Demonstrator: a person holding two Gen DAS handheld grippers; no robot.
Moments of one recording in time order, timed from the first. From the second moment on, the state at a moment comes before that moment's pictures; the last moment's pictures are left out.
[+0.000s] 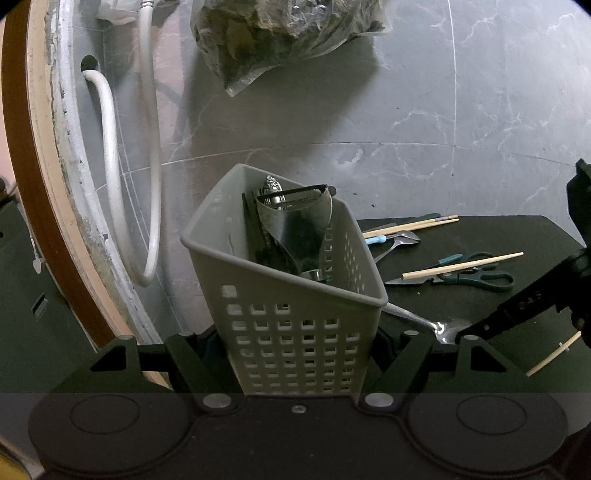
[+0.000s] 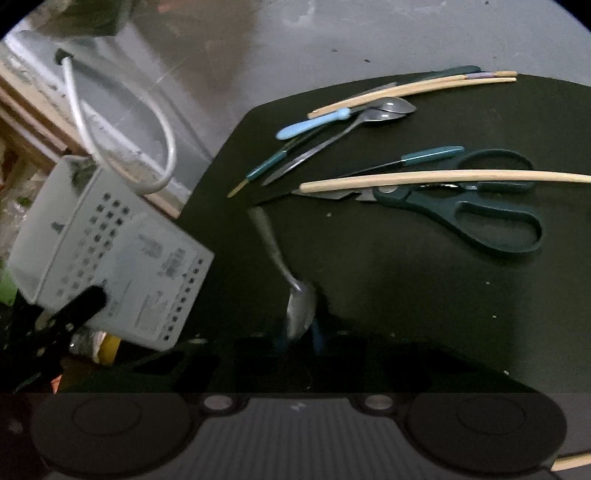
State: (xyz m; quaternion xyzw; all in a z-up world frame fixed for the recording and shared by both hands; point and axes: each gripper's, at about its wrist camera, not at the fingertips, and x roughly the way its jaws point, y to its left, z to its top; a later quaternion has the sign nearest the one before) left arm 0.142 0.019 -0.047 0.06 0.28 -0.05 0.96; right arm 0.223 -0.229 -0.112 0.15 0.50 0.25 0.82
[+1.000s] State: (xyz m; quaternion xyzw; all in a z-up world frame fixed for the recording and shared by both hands) left arm 0.148 0.017 -0.050 0.06 0.28 -0.06 0.96; right arm 0.127 -0.148 0.036 -0.41 -0.03 0.34 0.84
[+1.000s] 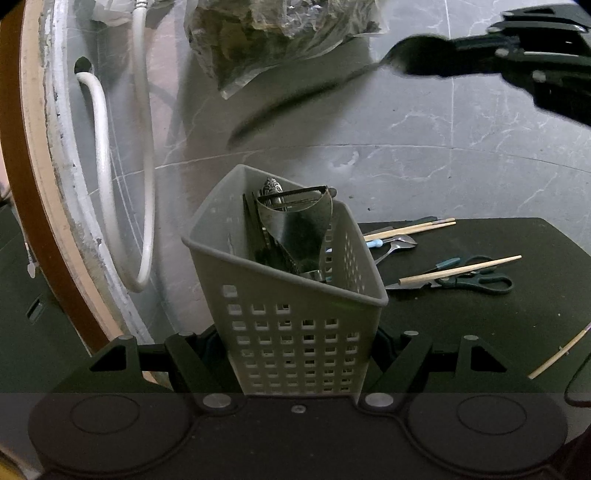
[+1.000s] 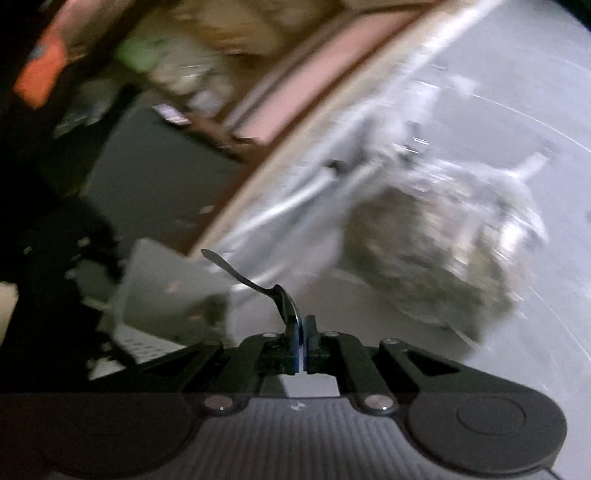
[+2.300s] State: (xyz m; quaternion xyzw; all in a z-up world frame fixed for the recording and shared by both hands) left arm 0.147 0.016 -0.053 0.06 0.28 -0.06 0.96; right arm 0.142 -0.116 0.006 -0.46 -0.01 0.35 0.82
